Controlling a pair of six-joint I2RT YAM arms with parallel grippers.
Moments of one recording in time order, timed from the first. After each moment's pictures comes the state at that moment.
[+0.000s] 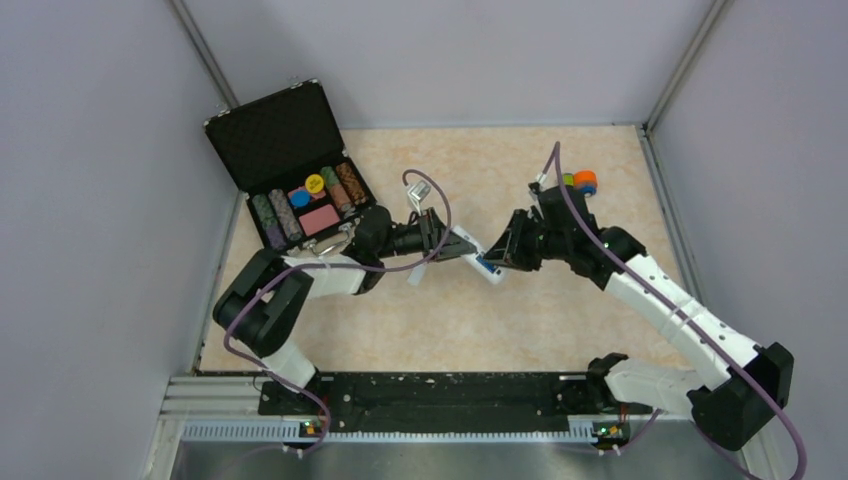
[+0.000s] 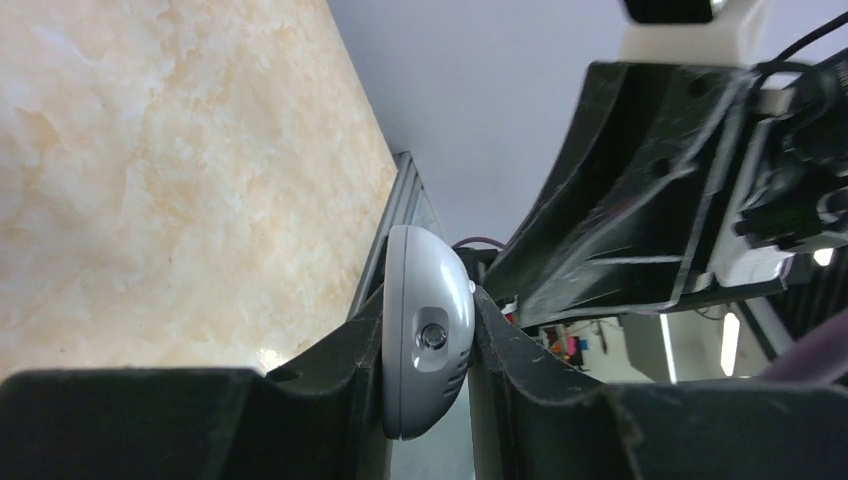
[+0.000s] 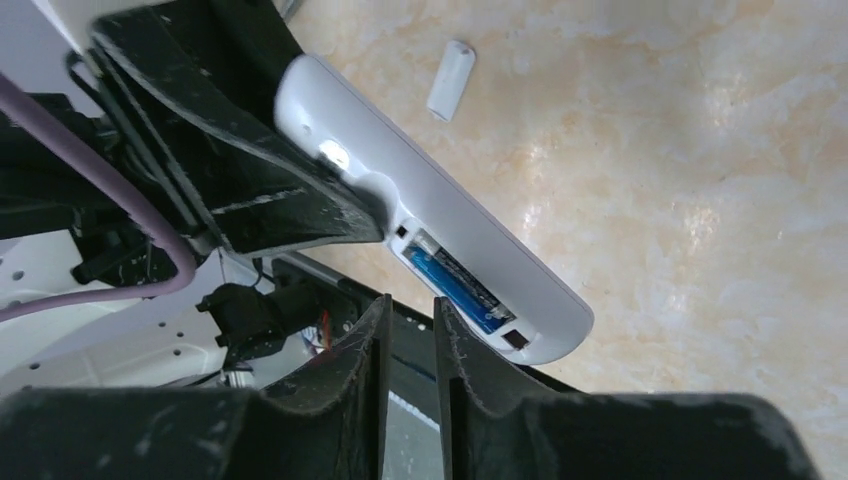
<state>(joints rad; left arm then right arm) -0.59 1.67 0.70 0.98 0.79 -1.25 0.59 1.10 0.99 -0.63 -0.24 0.87</state>
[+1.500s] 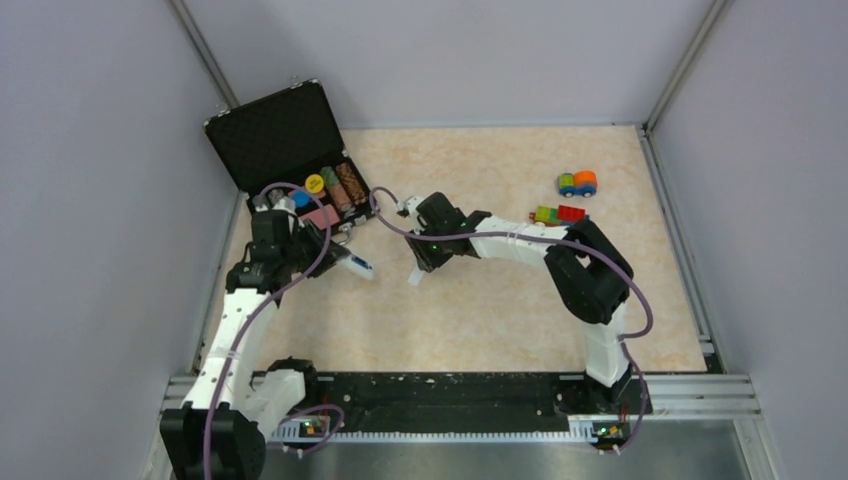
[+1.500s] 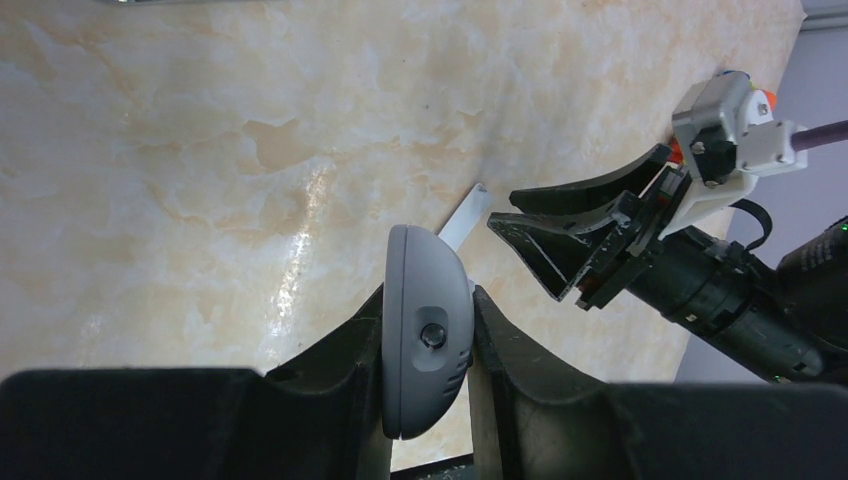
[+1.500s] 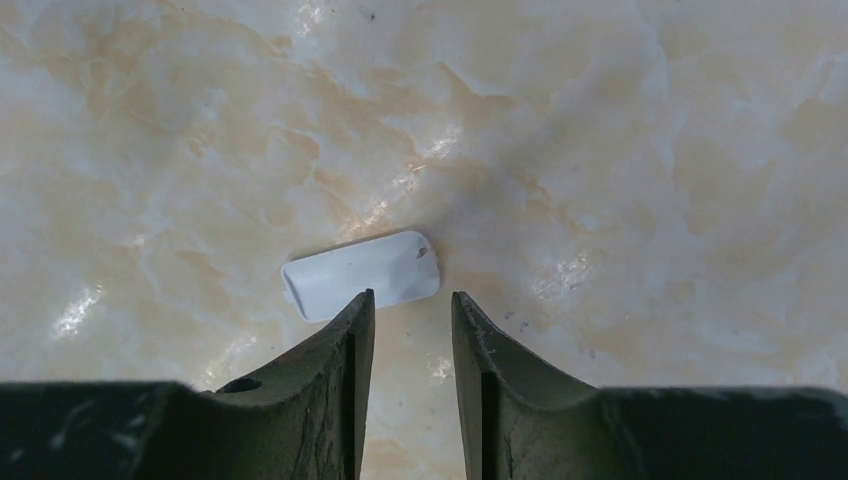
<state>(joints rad) -0.01 0.93 0.77 -0.56 0.31 -0.71 0.83 1.96 1.36 -0.32 -0.11 0.10</state>
